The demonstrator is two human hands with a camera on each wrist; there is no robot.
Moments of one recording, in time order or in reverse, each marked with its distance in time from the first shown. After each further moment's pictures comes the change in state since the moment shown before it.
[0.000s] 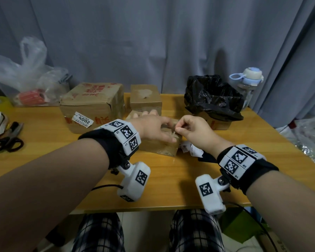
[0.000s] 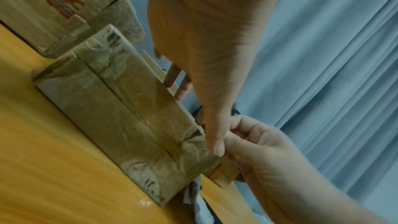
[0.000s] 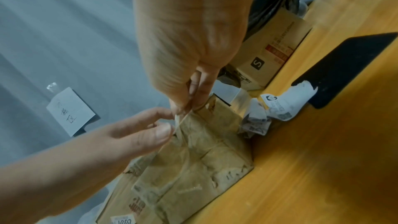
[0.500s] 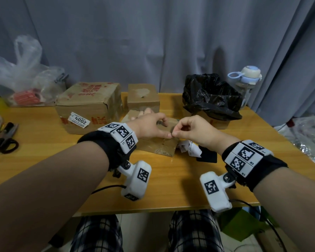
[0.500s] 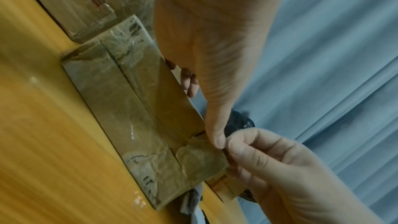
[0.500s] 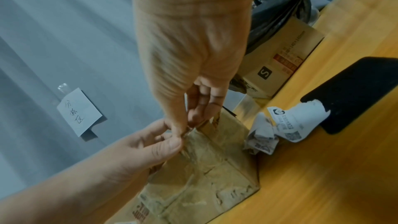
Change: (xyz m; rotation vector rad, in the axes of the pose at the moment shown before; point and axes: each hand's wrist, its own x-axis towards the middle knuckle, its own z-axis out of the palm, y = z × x) left_hand 0.008 -0.005 0.009 -0.280 0.108 -0.034; right_hand 0.001 -0.001 -0.014 0.062 -0.183 0.028
